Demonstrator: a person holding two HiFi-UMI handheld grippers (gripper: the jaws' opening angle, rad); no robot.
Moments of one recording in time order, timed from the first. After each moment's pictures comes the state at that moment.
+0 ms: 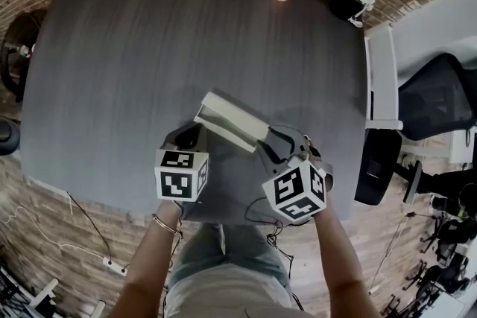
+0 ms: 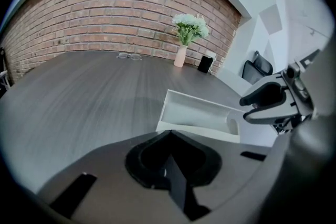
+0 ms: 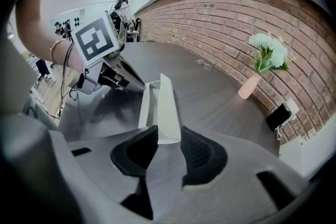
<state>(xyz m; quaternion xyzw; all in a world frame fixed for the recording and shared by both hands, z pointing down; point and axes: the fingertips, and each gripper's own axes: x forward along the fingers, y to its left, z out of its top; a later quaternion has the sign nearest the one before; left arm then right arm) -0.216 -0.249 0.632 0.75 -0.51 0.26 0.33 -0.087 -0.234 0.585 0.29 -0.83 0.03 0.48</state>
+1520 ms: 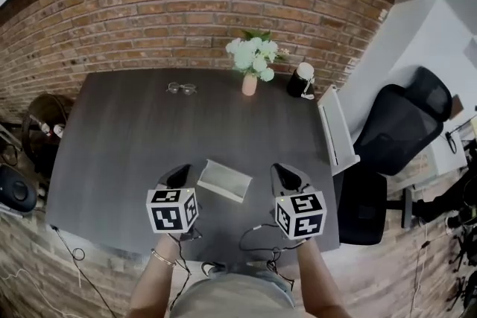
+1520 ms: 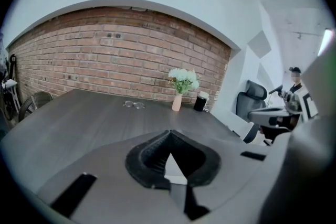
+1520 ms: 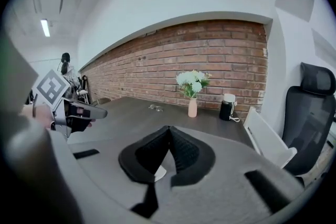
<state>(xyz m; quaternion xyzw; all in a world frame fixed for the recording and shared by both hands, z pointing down) -0.238 -0.256 0.452 0.78 -0.56 0.16 0.23 -0.026 -0.243 0.423 0.55 -0.80 0.13 0.19</state>
